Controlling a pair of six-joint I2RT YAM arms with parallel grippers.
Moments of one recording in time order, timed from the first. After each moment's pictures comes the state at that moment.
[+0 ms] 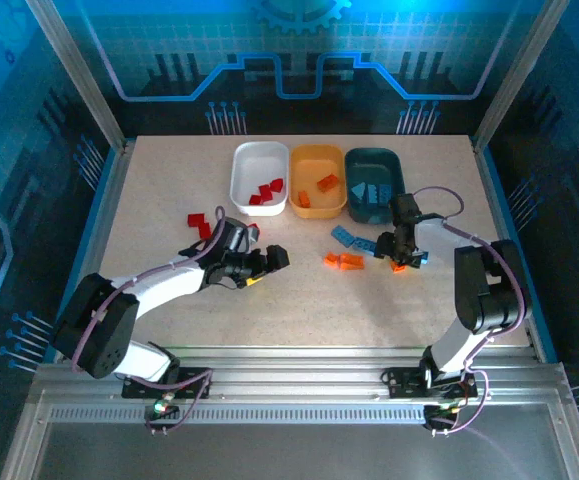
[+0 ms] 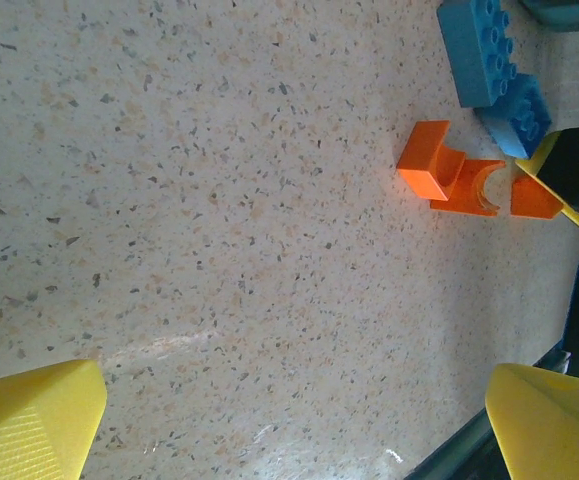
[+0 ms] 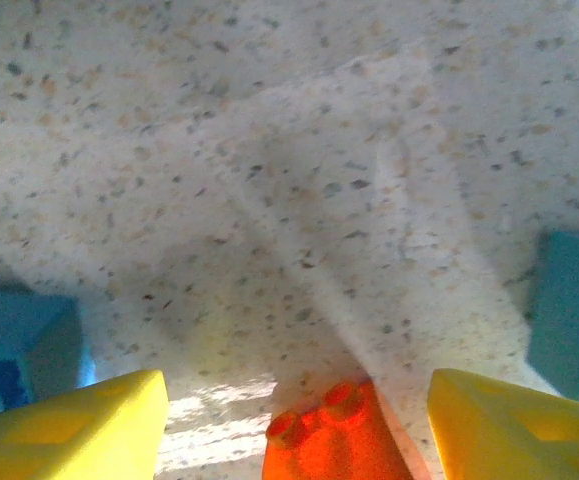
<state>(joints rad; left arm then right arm) -0.47 1.43 0.69 -0.14 0.42 -0.87 0.16 1.66 0.94 -0.58 0.08 0.46</state>
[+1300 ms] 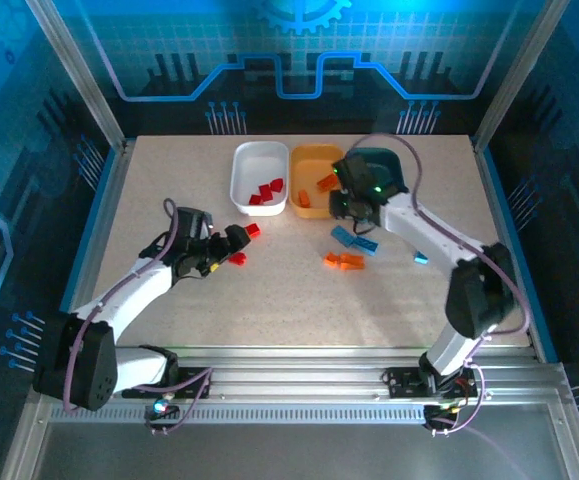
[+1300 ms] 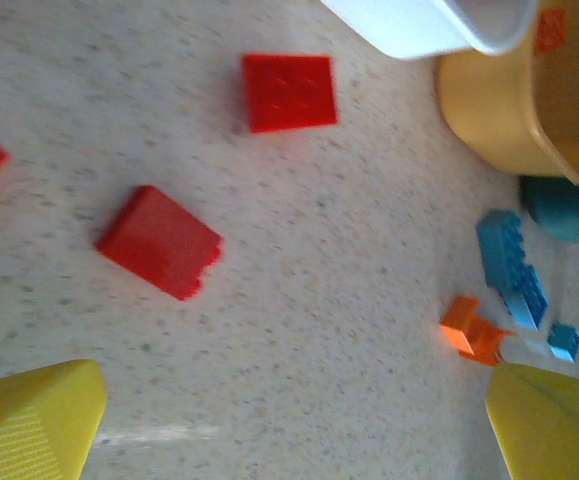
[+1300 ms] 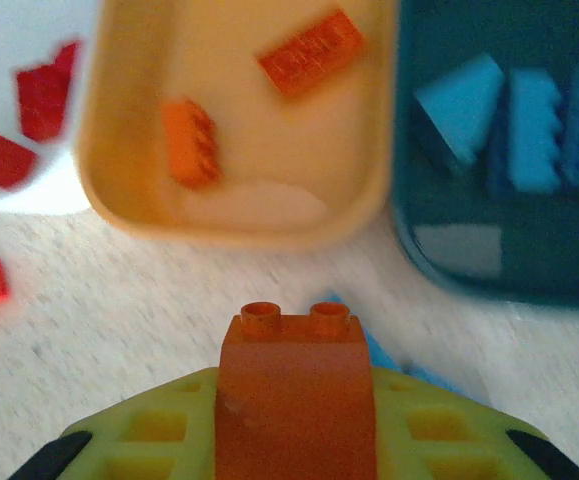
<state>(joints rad) -0.20 1.24 0.69 -0.33 0.30 -0.84 0.50 1.72 1.44 -0.66 0.18 0.42</state>
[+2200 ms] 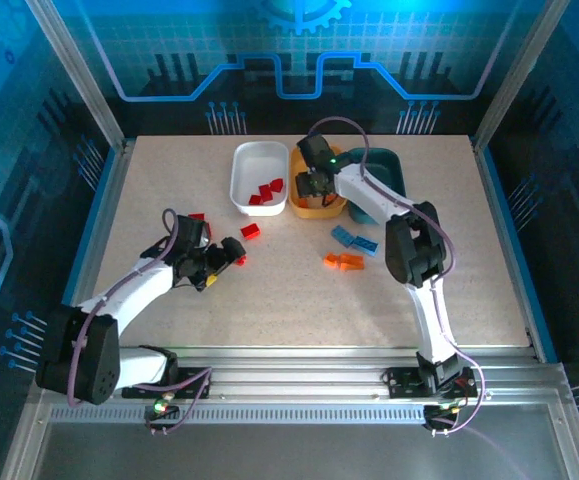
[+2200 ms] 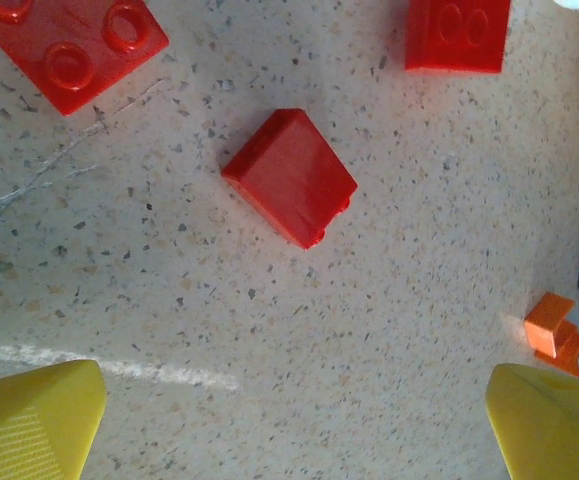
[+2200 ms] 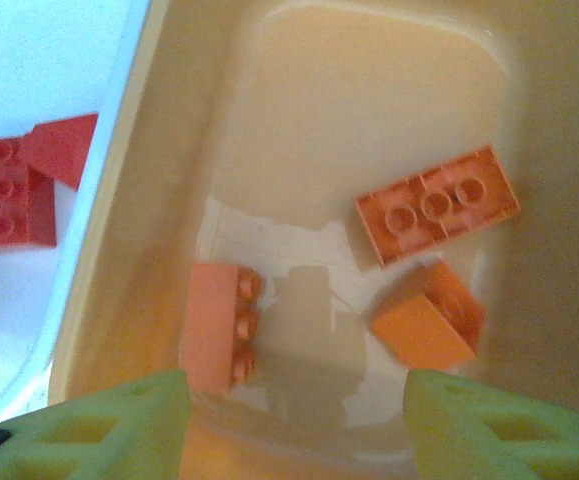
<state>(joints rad) -0.19 1.28 0.67 -0.42 0.29 -0.91 0.51 2.21 1.94 -0.74 0.19 0.28</state>
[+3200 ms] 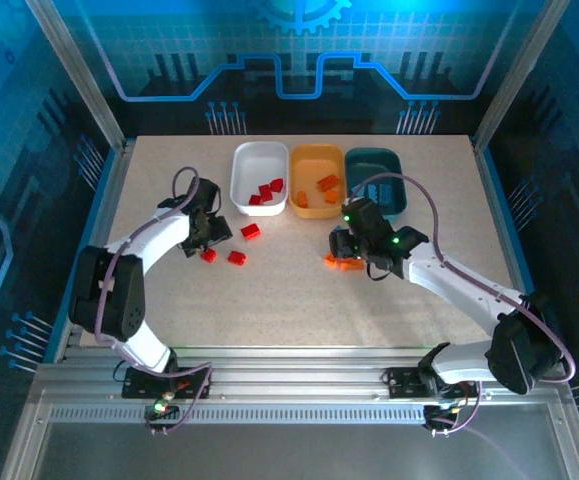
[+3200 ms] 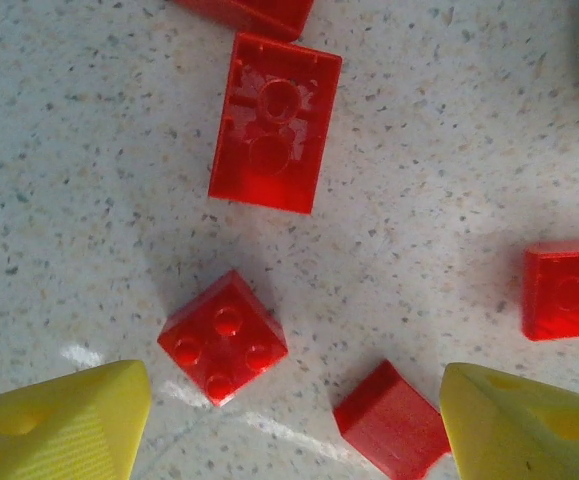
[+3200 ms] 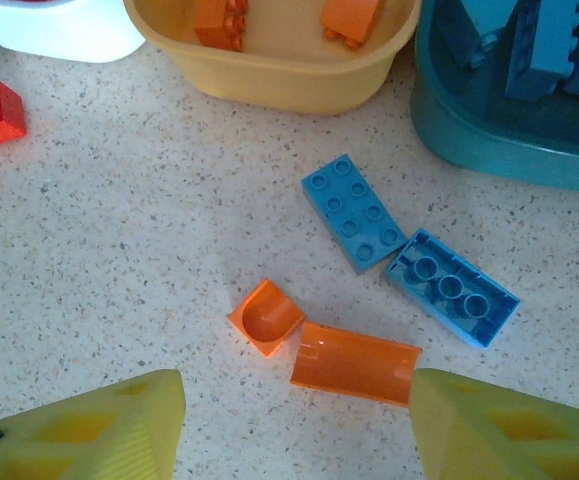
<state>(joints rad) -0.18 1.65 1.09 -0.69 -0.10 -0.69 0.62 1.33 0.98 -0.57 0.21 0.38</state>
